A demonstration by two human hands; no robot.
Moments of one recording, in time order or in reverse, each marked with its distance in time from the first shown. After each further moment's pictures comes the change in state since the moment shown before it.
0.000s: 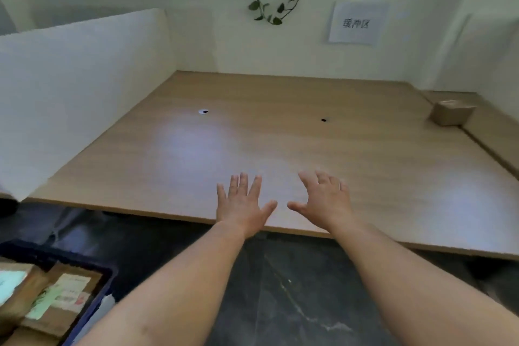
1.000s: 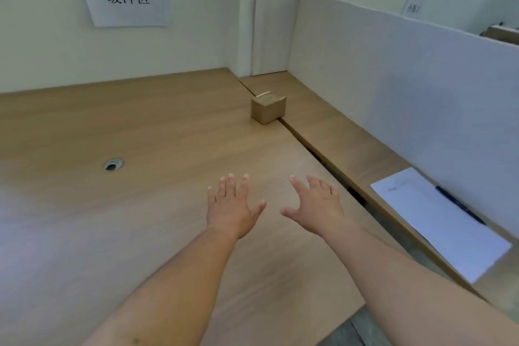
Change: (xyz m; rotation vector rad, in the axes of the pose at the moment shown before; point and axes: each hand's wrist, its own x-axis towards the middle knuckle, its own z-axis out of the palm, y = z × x) left_hand 0.311 0.462 0.028 -0.041 -0.155 0.551; right_hand 0.152 0.453 -0.064 -0.014 -0.052 0.607
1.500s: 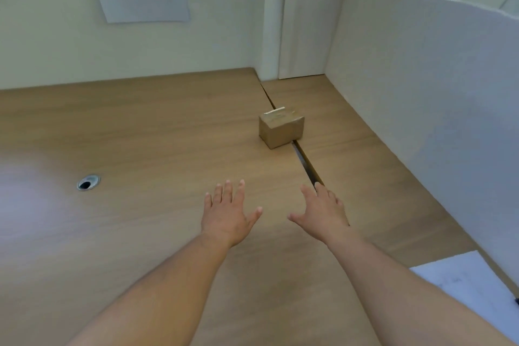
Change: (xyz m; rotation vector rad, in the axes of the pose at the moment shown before) left_hand 0.169 0.068 -0.012 -0.002 -0.037 -0.239; right_hand 0.224 0.090 -0.009 0.079 -0.123 -0.124
